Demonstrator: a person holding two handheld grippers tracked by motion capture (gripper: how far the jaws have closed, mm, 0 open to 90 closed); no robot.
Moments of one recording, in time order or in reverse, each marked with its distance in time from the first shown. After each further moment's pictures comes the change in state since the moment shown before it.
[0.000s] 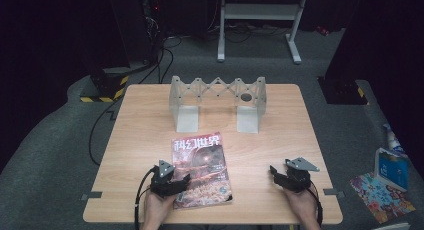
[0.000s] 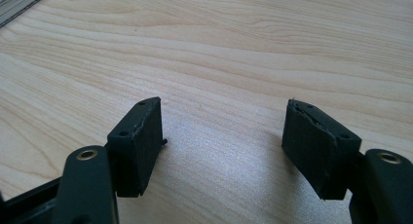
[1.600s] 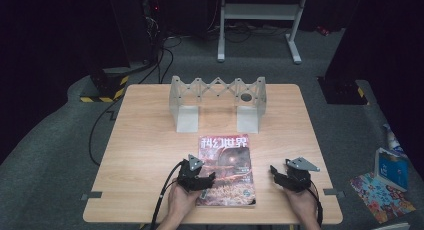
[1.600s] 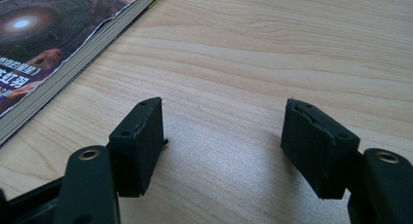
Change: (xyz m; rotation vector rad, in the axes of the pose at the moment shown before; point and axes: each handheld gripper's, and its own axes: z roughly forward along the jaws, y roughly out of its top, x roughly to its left) left arm -0.057 0.033 0.038 0.046 -0.087 0.080; right arm -0.001 0.000 0.000 -0.006 -0.002 0.005
